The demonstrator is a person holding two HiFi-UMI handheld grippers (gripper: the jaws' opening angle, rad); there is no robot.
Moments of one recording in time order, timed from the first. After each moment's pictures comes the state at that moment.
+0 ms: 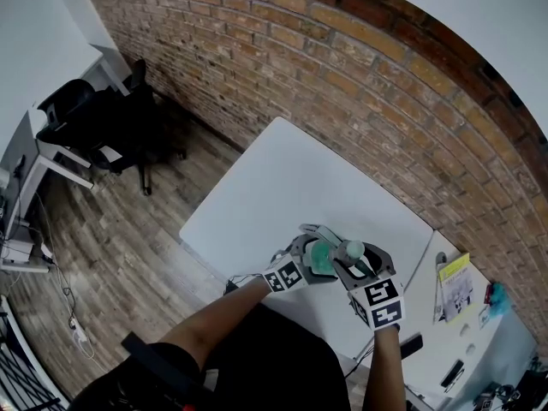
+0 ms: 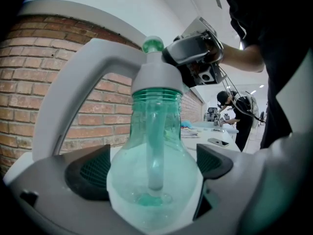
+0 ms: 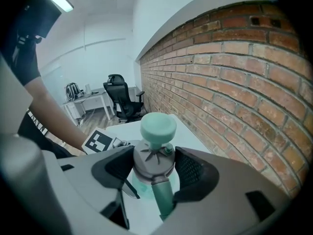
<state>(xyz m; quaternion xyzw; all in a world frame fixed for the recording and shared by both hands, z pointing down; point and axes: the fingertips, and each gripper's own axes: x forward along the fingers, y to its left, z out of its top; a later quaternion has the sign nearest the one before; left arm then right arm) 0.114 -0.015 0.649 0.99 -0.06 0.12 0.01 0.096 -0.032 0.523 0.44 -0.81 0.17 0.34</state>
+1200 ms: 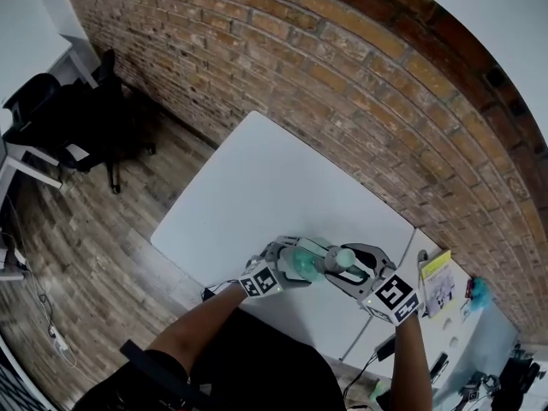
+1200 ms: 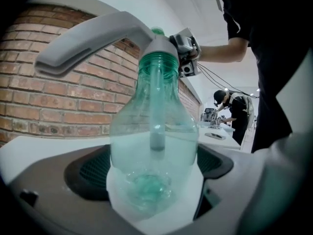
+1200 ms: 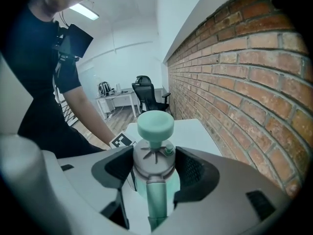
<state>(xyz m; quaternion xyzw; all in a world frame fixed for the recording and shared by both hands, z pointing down) 0.101 -0.013 0.708 0.99 -0.04 0.12 0.03 0.094 -0.032 0.525 0.27 -0.89 0.14 0.34</state>
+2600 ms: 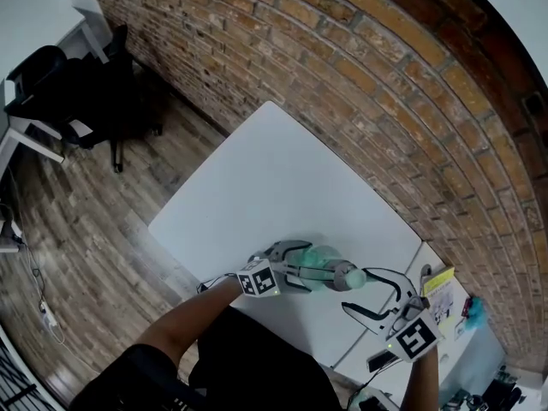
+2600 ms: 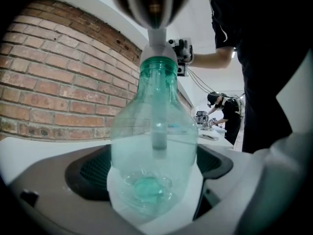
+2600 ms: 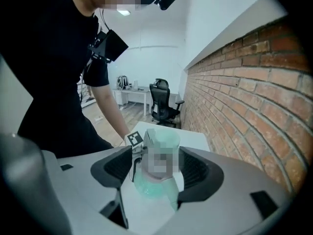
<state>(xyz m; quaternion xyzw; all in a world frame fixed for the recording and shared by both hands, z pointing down) 0.103 -0.010 0.707 1.00 0.01 0.09 0.02 0.099 -0.005 0.490 0.19 -0.90 0.04 0.38</state>
